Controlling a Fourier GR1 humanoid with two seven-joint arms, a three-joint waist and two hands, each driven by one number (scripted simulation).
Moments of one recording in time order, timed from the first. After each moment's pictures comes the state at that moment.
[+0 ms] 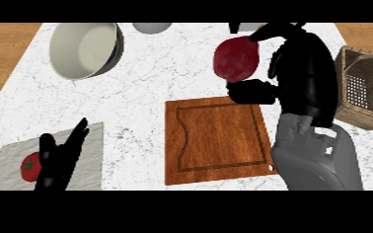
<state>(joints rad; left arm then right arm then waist) 0.14 0.24 -0.03 -1.46 0.08 0.05 0.23 -0.64 -0.03 0.19 -1.85 0.98 0.08 1.03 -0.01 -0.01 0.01</state>
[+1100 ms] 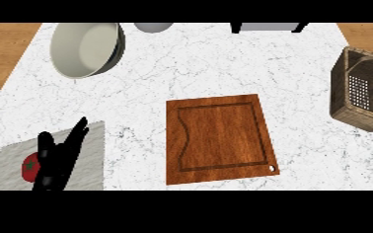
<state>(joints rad) 0.13 0.23 -0.01 -1.47 0.08 0.03 0.26 -1.06 -0.41 -0.41 -1.72 0.88 0.30 1.00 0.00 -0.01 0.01</state>
